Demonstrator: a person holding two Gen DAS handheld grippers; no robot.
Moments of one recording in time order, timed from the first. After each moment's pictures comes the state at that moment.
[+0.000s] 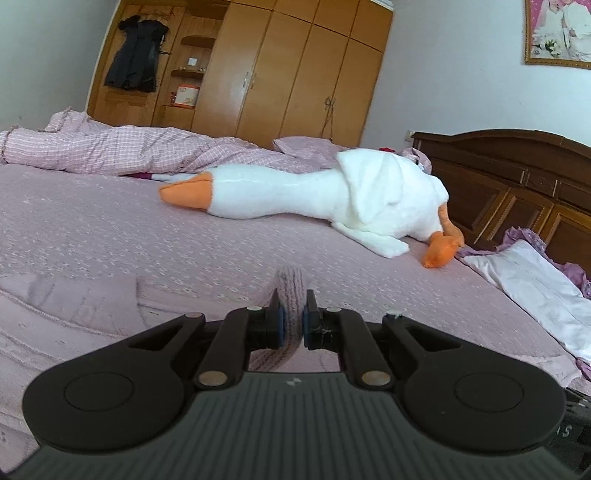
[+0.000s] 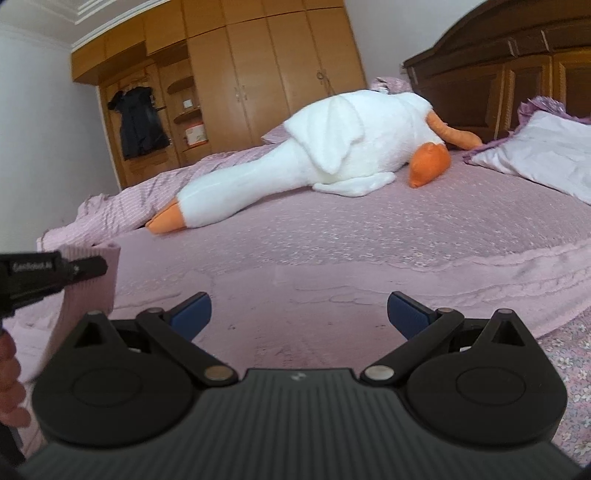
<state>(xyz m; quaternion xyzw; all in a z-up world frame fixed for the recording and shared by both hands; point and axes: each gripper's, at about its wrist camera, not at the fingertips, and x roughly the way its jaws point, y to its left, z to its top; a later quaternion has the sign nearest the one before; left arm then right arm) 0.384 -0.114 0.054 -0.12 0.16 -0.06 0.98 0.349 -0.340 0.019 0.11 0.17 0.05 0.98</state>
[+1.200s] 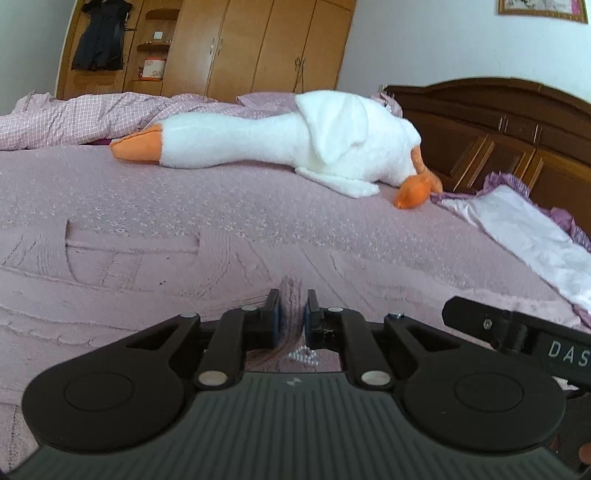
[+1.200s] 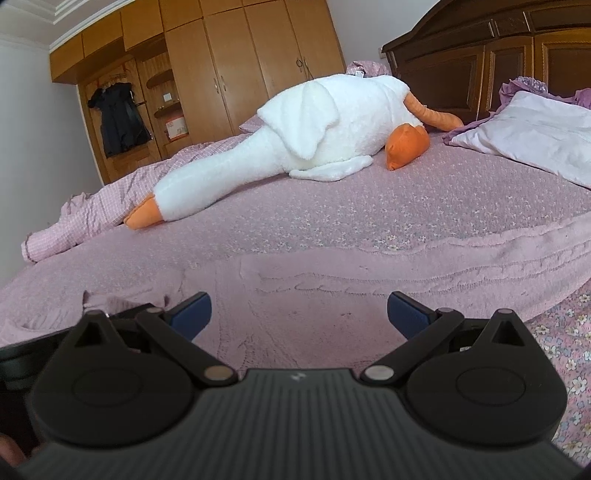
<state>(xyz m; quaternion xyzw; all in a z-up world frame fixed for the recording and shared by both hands) 0.397 -0.178 0.002 -0.09 0.22 -0.11 0.97 0.358 -0.357 0.009 0.12 0.19 0.03 0.97</state>
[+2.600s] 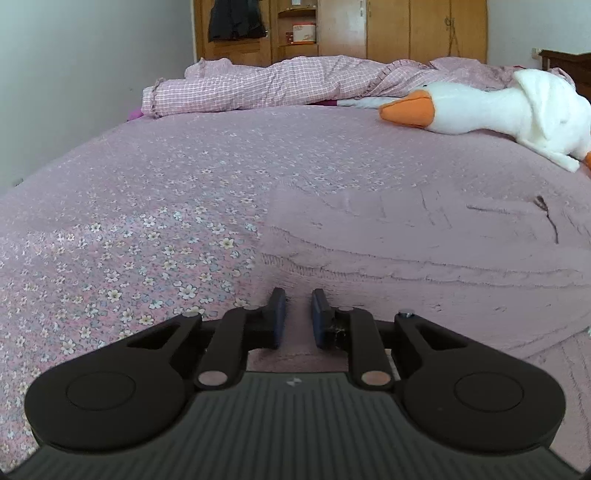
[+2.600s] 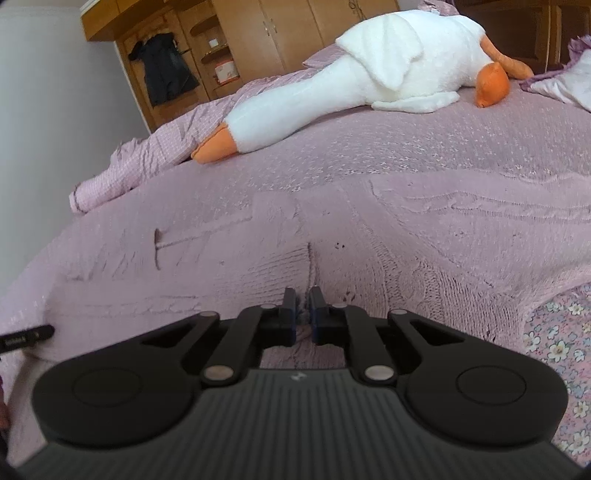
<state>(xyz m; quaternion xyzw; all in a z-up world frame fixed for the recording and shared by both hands) 0.336 0.114 -0.008 -0.04 0.30 0.14 0.94 0.377 -0.263 -0.005 0.12 0.28 0.13 0.94</state>
